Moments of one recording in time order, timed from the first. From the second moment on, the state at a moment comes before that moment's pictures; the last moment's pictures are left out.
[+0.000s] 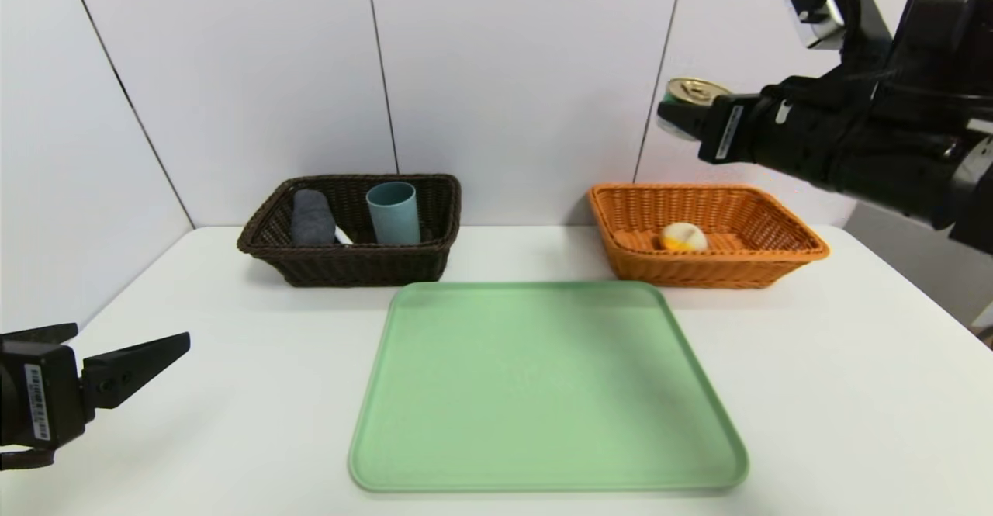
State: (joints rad) left arm -0.28 0.93 -0.70 0.15 0.19 -0.13; right arm 0.38 1.61 -1.14 -0.46 -0.05 0.04
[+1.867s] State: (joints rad) left arm -0.28 0.95 -0.71 0.15 0.19 -0.13; right arm 0.09 2.00 -1.47 -0.11 0.05 0.16
